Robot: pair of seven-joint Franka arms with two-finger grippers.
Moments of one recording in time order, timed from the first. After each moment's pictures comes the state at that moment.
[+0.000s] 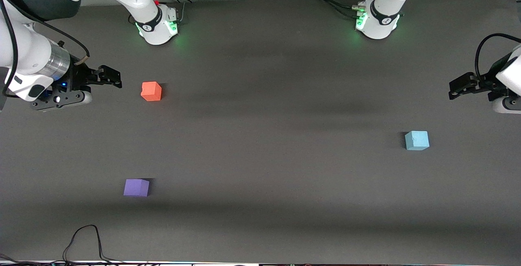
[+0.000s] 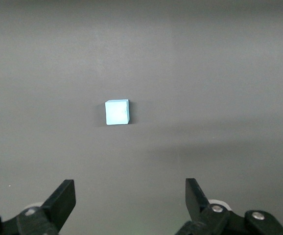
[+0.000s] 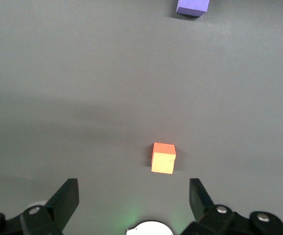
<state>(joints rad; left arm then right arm) 0.02 0.05 -0.04 -1.56 0.02 1.58 0.06 0.12 -0.02 0.02 -1.73 0.04 1.55 -0.01</state>
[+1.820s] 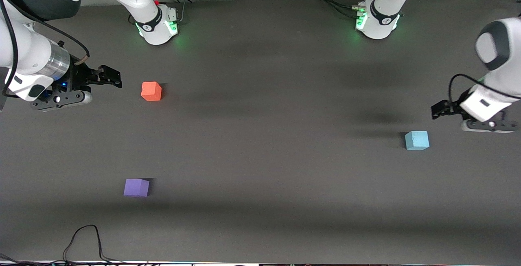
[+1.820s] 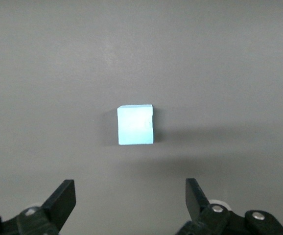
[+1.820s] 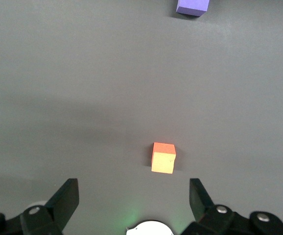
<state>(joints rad) 0.12 0.04 -0.01 -2.18 0.03 2.25 0.15 0.12 -0.02 0.02 -1.73 0.04 1.55 -0.01</state>
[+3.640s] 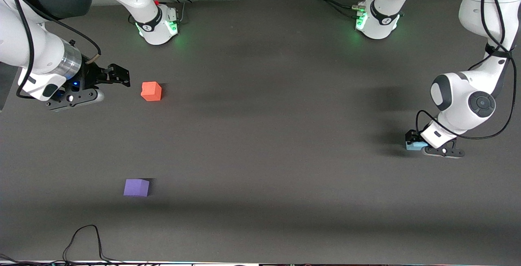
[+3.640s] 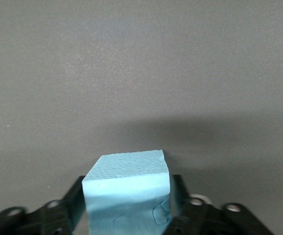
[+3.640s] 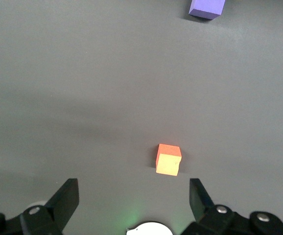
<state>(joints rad) 0.13 0.43 -0.01 -2.15 0.03 2.64 0.22 0.16 -0.01 0.02 -1.73 0.04 1.56 -0.01</state>
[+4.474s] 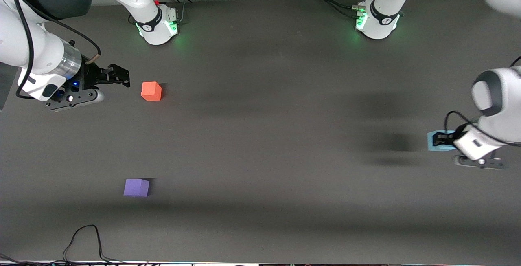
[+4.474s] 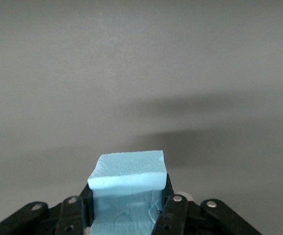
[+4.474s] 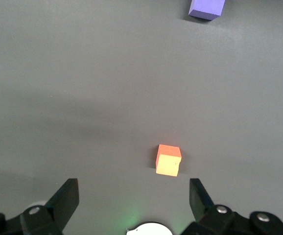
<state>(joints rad) 0.13 0.33 -0.02 -1.71 0.03 1.95 0.21 0.16 -0.01 0.02 -1.73 0.04 1.56 -0.01</state>
